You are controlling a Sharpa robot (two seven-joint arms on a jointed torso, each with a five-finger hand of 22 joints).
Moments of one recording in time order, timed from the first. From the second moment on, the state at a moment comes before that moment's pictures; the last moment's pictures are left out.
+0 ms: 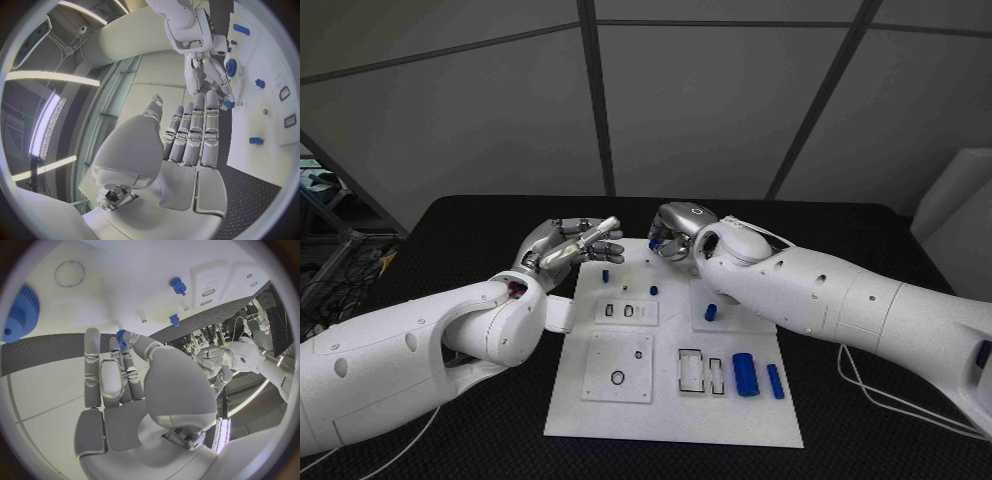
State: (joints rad) left arm 1.05 -0.93 0.10 1.68 -0.07 -0.42 0.42; left_hand 1.38 0.01 0.00 0.12 0.06 0.95 0.21 0.09 0.07 1.05 0.15 0.10 0.07 1.12 0.10 0.23 0.23 0.19 0.95 0.20 0.51 0.23; right arm 1.21 -0.33 0.02 1.06 -1.60 -0.34 -0.20; right_hand 1.32 -0.11 0.55 -0.11 0.19 1.11 0.15 0.08 0.07 1.23 0.08 0.07 0.06 1.46 0.00 1.30 1.05 0.17 1.05 0.09 1.01 0.49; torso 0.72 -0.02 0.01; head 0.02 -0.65
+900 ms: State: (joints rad) left arm 1.05 -0.93 0.10 1.68 -0.07 -0.41 0.41; left_hand 1.38 0.01 -0.01 0.12 0.06 0.94 0.21 0.09 0.07 1.04 0.16 0.09 0.07 1.12 0.10 0.23 0.24 0.19 0.94 0.20 0.51 0.24; right arm 1.21 -0.31 -0.01 1.02 -1.59 -0.32 -0.19; right_hand 1.30 -0.15 0.52 -0.09 0.19 1.04 0.18 0.07 0.07 1.06 0.11 0.06 0.06 1.46 0.02 1.28 0.99 0.17 1.03 0.11 1.01 0.48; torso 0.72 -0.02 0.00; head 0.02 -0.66
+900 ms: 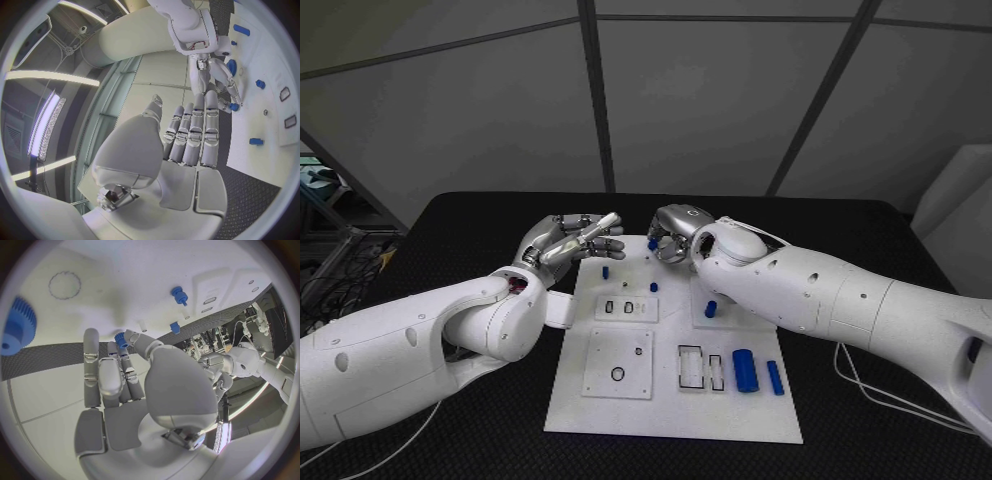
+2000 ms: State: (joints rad) left arm 1.05 -0.95 0.10 1.68 -0.07 -0.39 0.40; left_hand 1.38 0.01 -0.01 0.12 0.06 0.94 0.21 0.09 0.07 1.04 0.16 0.09 0.07 1.11 0.10 0.22 0.24 0.19 0.94 0.21 0.51 0.24; right arm 1.21 -0.71 0.03 1.39 -1.41 -0.41 -0.18; right_hand 1.28 -0.19 0.33 -0.03 0.25 0.99 0.13 0.10 0.07 1.42 0.03 0.59 0.41 1.47 -0.04 1.40 1.20 0.17 1.09 0.07 1.01 0.46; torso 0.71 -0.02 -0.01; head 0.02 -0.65
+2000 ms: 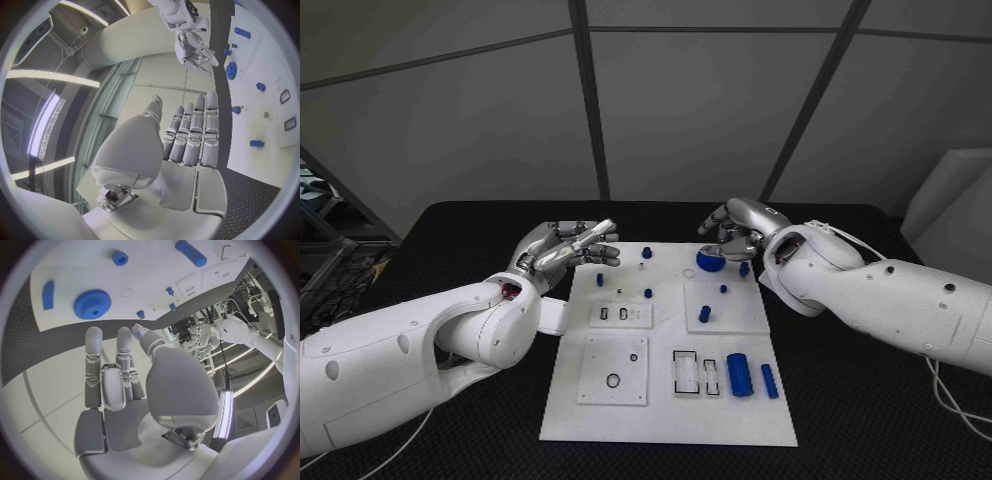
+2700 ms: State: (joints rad) left arm 1.05 -0.94 0.10 1.67 -0.07 -0.38 0.40; left_hand 1.36 0.02 -0.02 0.13 0.06 0.94 0.21 0.08 0.07 1.04 0.16 0.08 0.07 1.11 0.10 0.22 0.25 0.19 0.93 0.21 0.52 0.24; right arm 1.21 -0.67 0.05 1.27 -1.33 -0.22 -0.26; right_hand 1.32 -0.15 0.14 0.07 0.26 0.87 0.16 0.10 0.07 1.47 0.06 1.36 1.30 1.47 -0.02 1.51 1.31 0.17 1.19 0.10 1.08 0.61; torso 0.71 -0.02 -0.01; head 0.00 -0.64
